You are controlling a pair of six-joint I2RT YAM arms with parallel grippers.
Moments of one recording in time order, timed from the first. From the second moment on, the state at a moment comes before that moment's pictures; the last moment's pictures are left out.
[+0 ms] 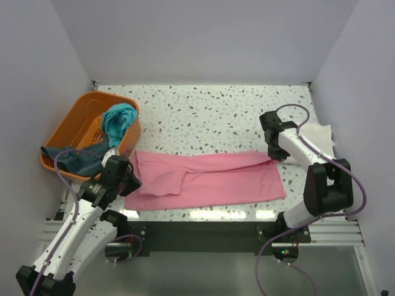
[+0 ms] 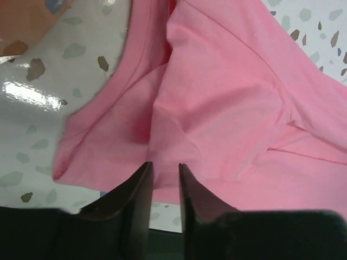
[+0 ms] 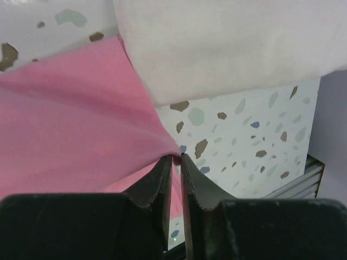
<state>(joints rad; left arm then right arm) -0.35 0.65 0.59 -0.92 -0.17 -0.88 0.20 1.54 1.08 -0.86 0.52 0.30</state>
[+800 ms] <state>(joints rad) -0.48 1.04 0.62 -0.57 -0.09 -0.85 0.31 1.52 0.99 -0.62 -0.05 0.31</state>
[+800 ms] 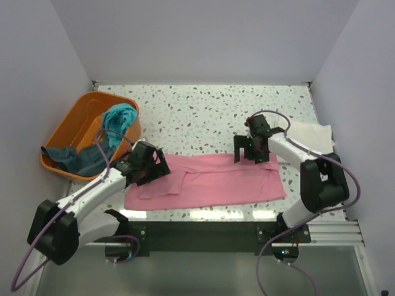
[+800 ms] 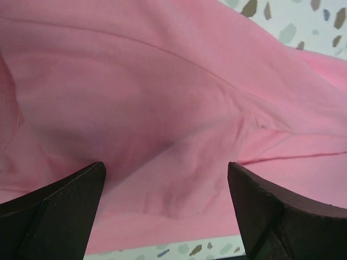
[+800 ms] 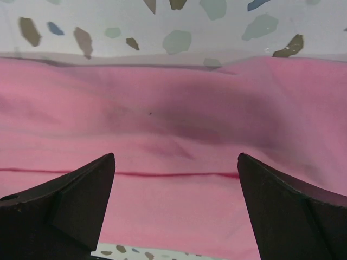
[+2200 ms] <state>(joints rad) -0.41 2.63 2.38 -0.52 0.00 -0.59 1.25 1.55 0.74 -0.03 -0.04 0.90</state>
